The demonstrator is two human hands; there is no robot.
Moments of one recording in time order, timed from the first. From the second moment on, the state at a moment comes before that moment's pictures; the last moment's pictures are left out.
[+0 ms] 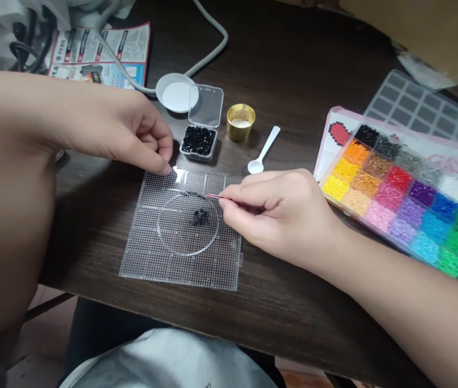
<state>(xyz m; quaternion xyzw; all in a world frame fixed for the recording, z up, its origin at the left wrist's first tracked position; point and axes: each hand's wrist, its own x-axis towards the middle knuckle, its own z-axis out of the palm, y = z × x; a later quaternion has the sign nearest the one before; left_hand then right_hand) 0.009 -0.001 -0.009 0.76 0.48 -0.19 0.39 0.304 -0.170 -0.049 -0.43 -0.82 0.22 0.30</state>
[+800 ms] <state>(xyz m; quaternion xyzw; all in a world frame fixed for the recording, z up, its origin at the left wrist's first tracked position) 0.004 0.003 -0.014 0.80 0.43 -0.17 0.38 0.302 -0.172 -0.052 -0.43 -0.82 0.22 0.32</state>
